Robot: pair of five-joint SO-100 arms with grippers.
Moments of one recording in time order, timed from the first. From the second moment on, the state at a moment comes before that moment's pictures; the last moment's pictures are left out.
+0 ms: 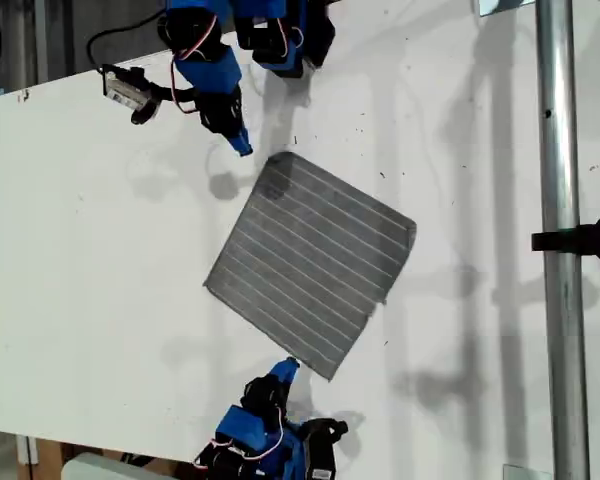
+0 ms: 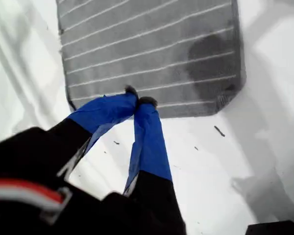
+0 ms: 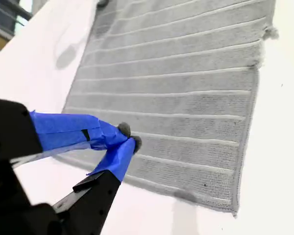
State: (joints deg) arm 0 2.0 143.6 133.5 65.6 -95.2; arm 1 12.2 135.8 112.0 81.1 66.5
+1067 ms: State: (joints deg) arm 0 11.4 84.7 78.8 67.3 -88.3; arm 1 15.9 103.4 82.3 82.9 52.5
